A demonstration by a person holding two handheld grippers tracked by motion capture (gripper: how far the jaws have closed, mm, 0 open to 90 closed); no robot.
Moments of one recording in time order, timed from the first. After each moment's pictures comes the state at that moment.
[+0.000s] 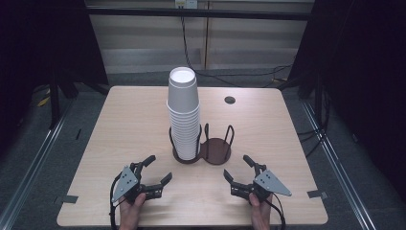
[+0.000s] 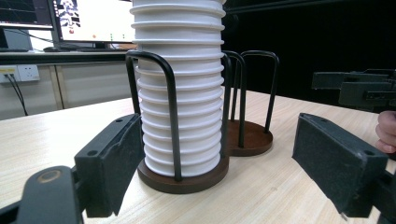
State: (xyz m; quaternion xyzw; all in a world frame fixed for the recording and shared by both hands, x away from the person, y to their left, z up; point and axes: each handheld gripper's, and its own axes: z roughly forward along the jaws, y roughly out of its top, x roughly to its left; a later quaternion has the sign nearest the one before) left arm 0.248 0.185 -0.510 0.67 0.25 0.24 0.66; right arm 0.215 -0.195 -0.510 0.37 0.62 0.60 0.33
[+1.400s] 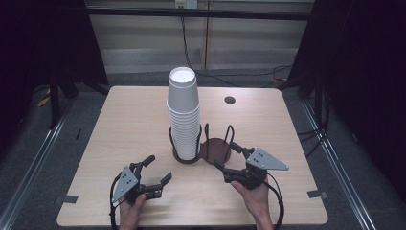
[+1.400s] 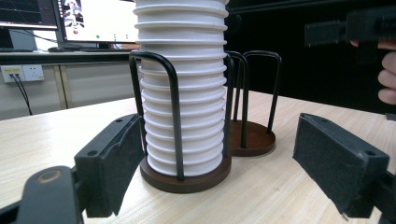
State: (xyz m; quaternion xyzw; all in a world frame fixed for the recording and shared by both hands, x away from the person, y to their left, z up) left arm 0.248 0.186 -0.510 0.67 0.25 0.24 0.66; right arm 0.239 -0.171 -0.435 0.33 0.68 0.61 0.25
